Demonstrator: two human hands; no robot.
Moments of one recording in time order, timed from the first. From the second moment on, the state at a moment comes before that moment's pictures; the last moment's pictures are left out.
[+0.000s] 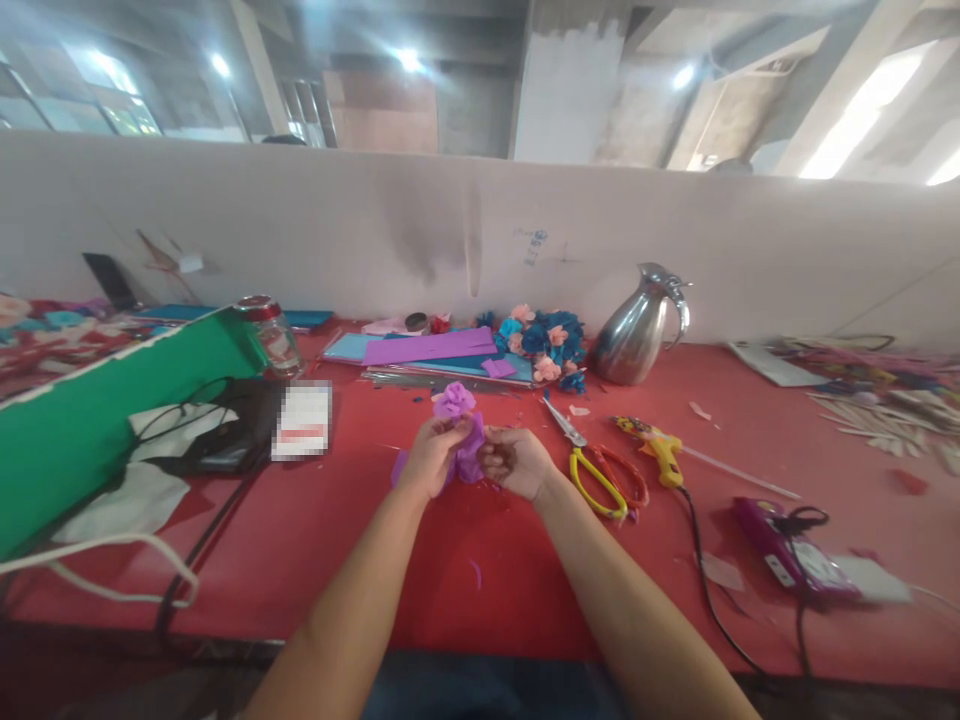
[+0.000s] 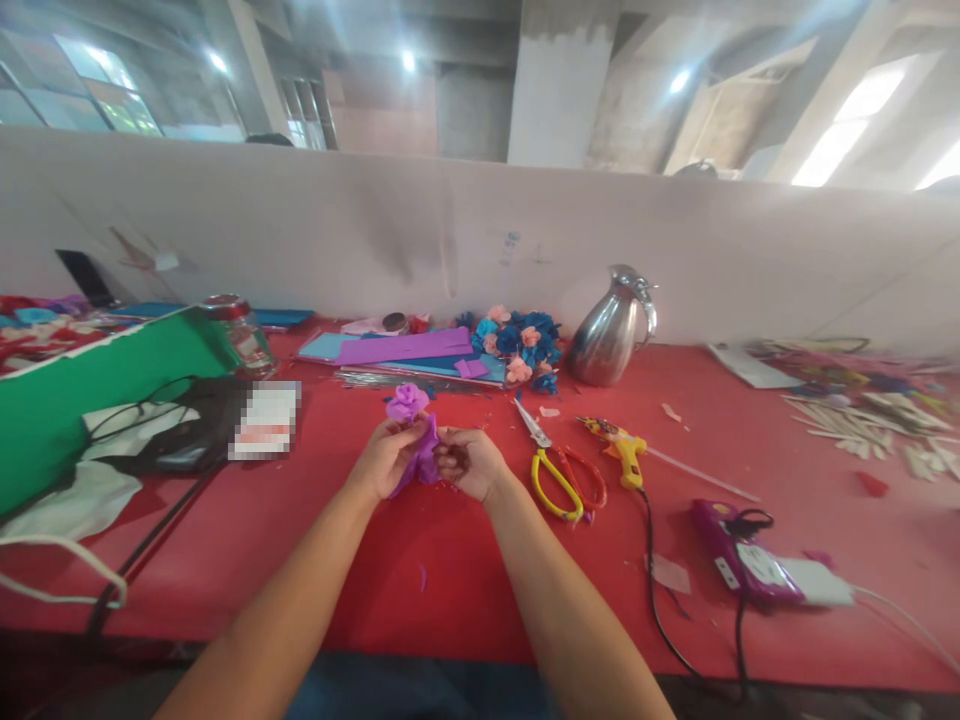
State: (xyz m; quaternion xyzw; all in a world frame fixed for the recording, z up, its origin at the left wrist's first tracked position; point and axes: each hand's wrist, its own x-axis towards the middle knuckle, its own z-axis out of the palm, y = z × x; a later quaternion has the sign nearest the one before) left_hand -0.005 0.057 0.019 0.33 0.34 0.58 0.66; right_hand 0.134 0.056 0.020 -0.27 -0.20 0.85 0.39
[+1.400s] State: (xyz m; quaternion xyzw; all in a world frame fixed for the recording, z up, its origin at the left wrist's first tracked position) left_hand -0.002 0.055 0.016 0.36 0.41 0.57 0.62; right_hand 0.125 0.057 0.014 -0.35 -0.23 0.76 0.49
